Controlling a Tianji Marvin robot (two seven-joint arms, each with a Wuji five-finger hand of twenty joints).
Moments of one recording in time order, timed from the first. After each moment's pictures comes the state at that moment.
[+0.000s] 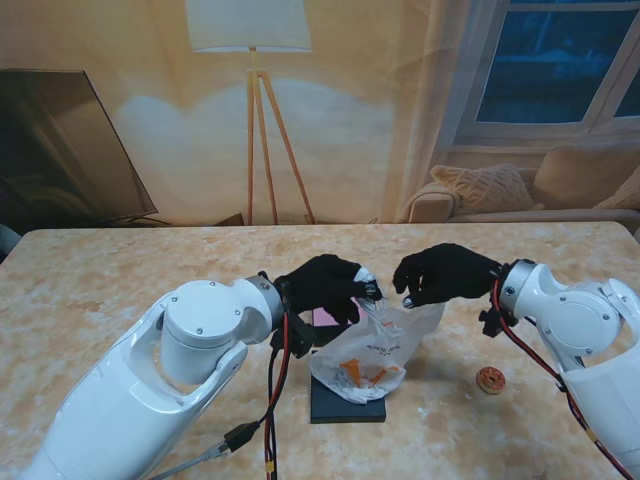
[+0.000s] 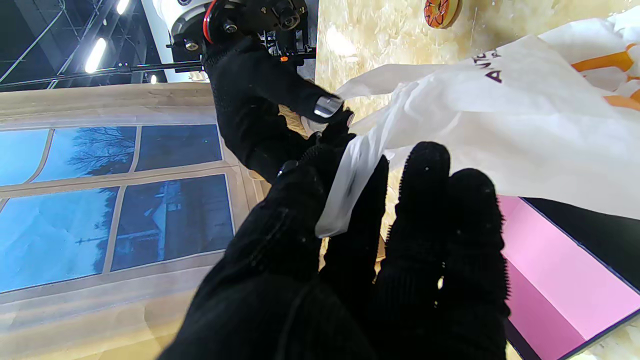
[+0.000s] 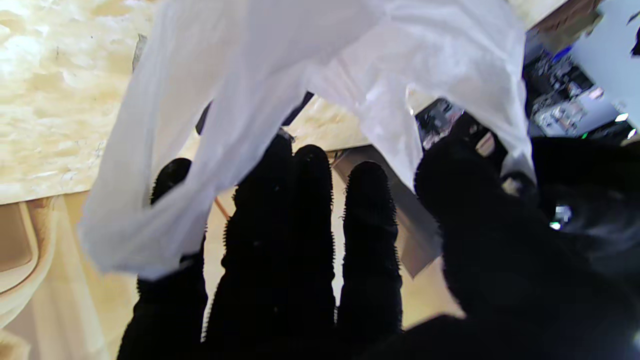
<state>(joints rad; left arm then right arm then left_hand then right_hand) 1.32 -1.17 -1.00 -1.95 -0.23 0.64 -0.19 -1.40 -0.98 1.40 -1.67 -0.40 -0.36 0.57 1.26 -0.18 0.12 -0.05 0.78 0.24 0.61 0.48 0.81 0.30 0.55 0.50 0.74 0.35 0.67 0.86 0.42 0.35 1.15 0.71 0.56 -0.55 0.73 -0.19 0.66 -0.20 0.75 0.64 0.98 -0.05 0.63 0.58 1.04 -0.08 0.71 0.65 0.61 0.16 1.07 0.45</state>
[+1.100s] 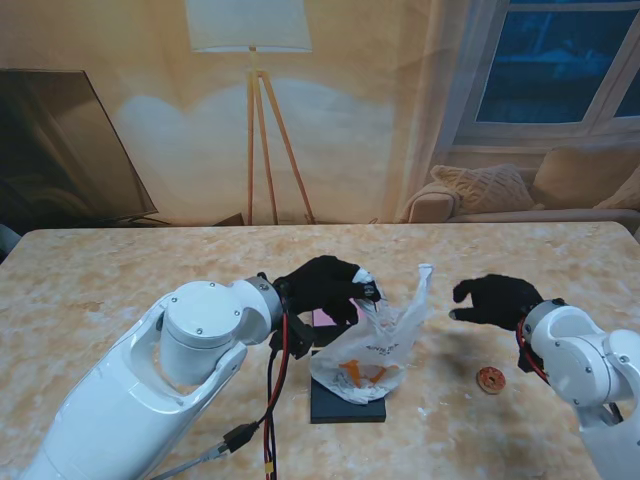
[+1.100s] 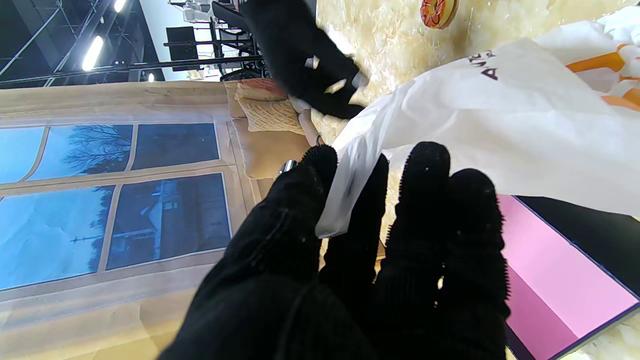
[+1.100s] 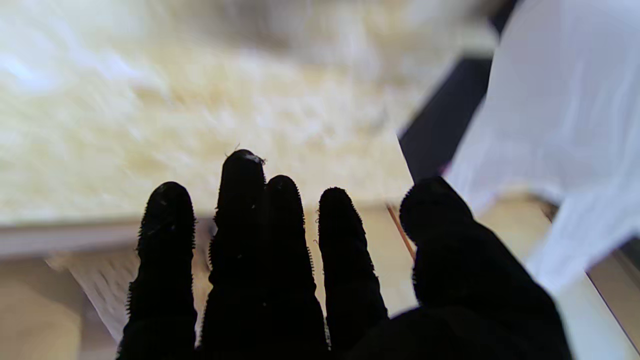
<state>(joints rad) 1.32 -1.17 -1.00 -1.95 -0.23 0.64 -0.19 -1.66 -1.02 1.54 -1.85 -0.92 0.00 0.52 1.26 -0.18 0.12 -0.05 0.78 0.24 0.61 0.48 0.81 0.30 0.55 0.50 0.74 0.35 0.67 0.86 0.42 0.35 1.15 0.72 0.67 -0.25 0.43 -0.08 0.57 0.05 0.36 0.66 0.70 0.13 0.65 0.72 0.78 0.05 0.88 0.72 0.39 0.25 1.10 0.45</state>
